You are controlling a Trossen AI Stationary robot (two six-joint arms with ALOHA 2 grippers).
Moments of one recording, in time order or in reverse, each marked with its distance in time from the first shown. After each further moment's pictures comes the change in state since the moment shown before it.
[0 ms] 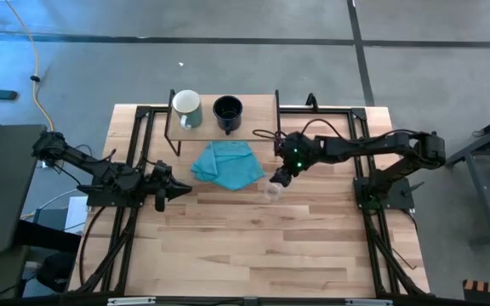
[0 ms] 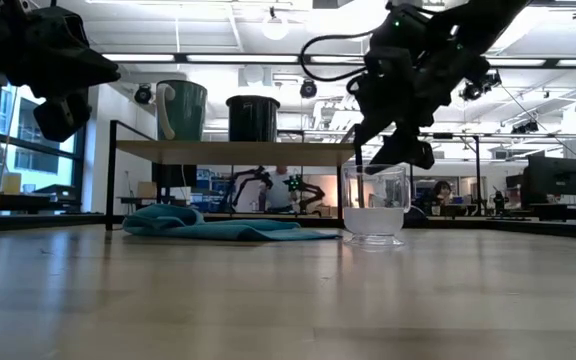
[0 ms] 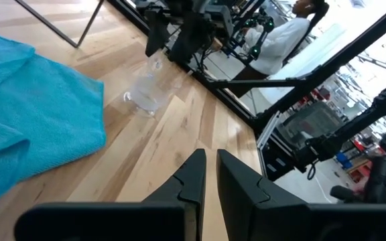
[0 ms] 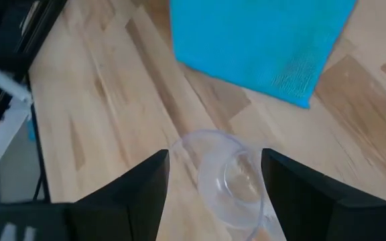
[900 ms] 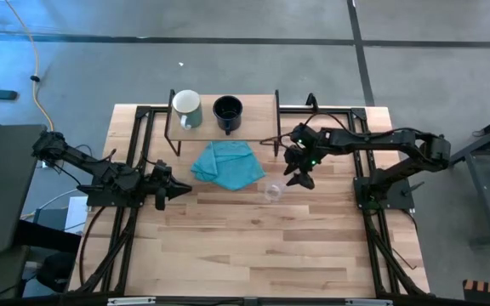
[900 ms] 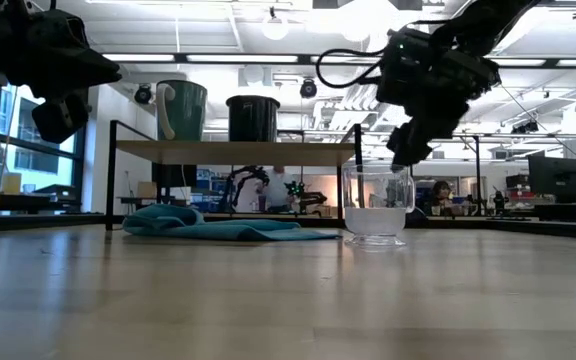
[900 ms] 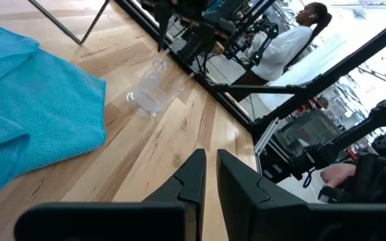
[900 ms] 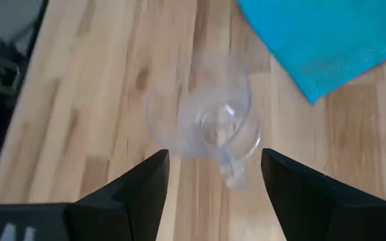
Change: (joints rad) left arm 0.000 0.000 0.000 0.001 -0.013 -0.049; right arm -0.135 -0.049 0.000 -0.244 -0.242 -0.784
